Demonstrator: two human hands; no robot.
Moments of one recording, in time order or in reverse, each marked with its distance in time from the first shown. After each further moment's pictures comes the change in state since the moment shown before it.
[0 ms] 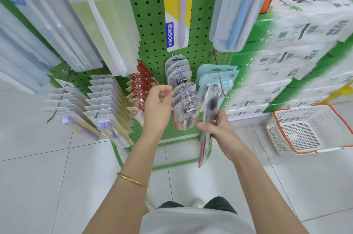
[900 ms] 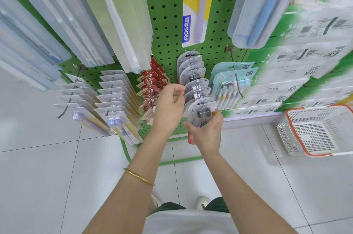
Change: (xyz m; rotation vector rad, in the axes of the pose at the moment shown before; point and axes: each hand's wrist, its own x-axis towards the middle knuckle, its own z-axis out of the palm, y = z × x) left_hand 0.012 -0.011 -0.005 0.134 -0.070 -0.013; right_hand 0.046 0.053 0.074 -0.382 0.543 -0.224
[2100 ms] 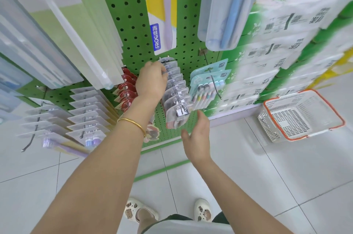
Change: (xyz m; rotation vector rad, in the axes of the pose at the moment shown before) left_hand 0.103 0.021 0.018 0.713 -0.013 0.252; right_hand -0.012 -0.014 -0.021 -0.141 -0.054 -0.104
